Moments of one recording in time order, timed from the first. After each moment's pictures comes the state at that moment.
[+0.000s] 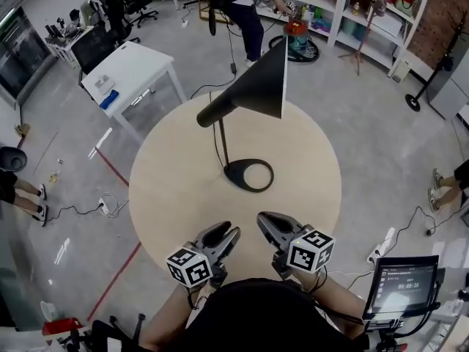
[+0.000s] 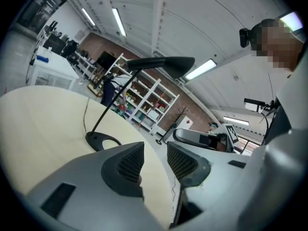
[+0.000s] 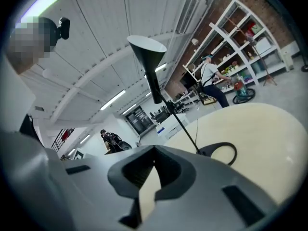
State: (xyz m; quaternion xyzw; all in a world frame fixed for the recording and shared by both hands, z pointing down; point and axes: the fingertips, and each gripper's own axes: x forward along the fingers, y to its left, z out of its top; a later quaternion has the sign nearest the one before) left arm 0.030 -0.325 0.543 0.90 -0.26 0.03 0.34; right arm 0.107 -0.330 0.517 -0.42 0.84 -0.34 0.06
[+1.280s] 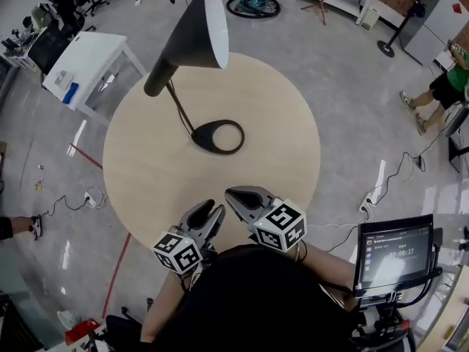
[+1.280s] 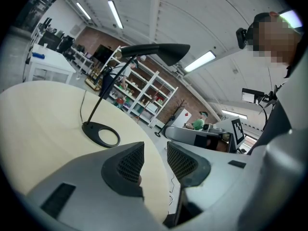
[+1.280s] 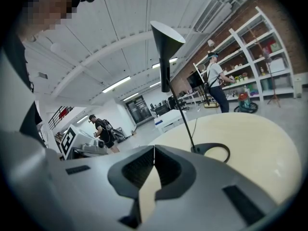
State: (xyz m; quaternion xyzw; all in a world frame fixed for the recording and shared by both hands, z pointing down) left arm 0.066 -0.284 0.553 0.90 -0.25 0.07 0.34; right arm 0.101 -0.293 0.531 -0.42 0.86 -0.28 -0.03
